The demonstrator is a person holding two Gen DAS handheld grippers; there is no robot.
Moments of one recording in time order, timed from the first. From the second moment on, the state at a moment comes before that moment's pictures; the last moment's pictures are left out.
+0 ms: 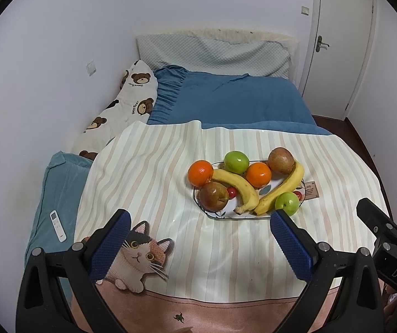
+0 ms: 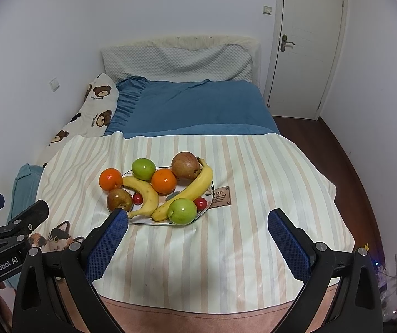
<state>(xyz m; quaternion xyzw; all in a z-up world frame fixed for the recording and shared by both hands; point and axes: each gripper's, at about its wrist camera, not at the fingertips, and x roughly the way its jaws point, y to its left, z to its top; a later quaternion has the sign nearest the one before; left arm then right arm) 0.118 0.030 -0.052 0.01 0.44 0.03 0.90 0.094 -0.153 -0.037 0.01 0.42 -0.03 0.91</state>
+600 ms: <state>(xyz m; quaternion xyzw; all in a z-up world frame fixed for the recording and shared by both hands) 0.117 0.031 -0.049 0.01 0.44 0.03 0.90 0.094 -0.154 -0.036 0.01 0.42 -0.03 0.91</state>
